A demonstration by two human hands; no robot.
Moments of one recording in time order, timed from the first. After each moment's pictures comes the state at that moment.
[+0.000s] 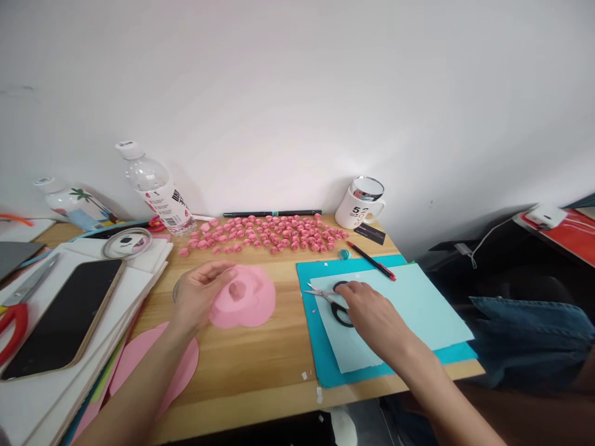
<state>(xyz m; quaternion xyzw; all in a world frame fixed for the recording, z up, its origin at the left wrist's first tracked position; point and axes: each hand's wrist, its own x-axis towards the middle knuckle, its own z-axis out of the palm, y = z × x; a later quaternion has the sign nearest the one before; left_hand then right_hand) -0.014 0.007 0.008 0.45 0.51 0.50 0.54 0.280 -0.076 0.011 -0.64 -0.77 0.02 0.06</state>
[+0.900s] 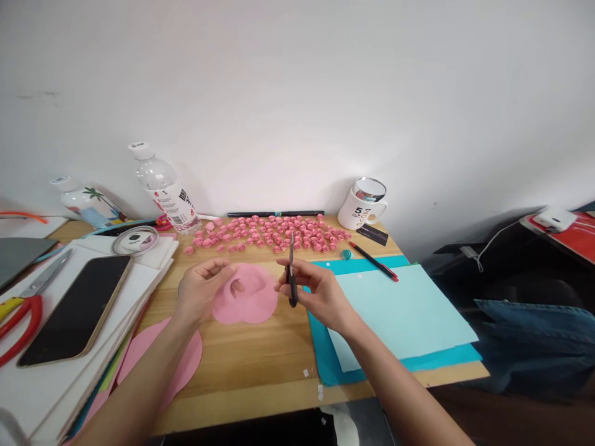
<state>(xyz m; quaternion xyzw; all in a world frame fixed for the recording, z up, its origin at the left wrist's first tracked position) -0.015 0.003 0.020 0.44 0.47 0.48 0.60 0.199 -0.038 0.032 -0.47 -0.58 0.51 0.44</state>
